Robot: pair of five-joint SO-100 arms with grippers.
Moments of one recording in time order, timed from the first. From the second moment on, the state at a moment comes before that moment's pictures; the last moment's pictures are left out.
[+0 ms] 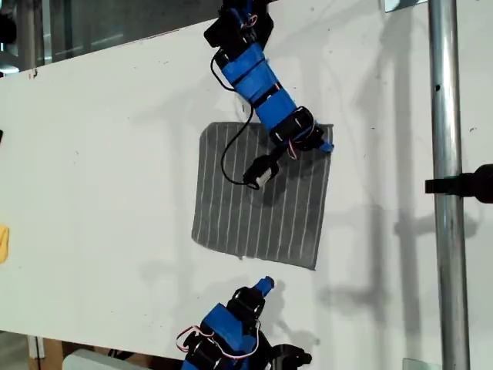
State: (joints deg) arm 0 20.7 118.1 101.7 76.4 -89.6; arm 1 -30.0 57.7 71.0 86.2 75.1
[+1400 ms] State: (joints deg) arm 0 18.8 79.2 60.0 92.3 -78.0; arm 1 -27.9 57.9 73.4 75.5 71.7
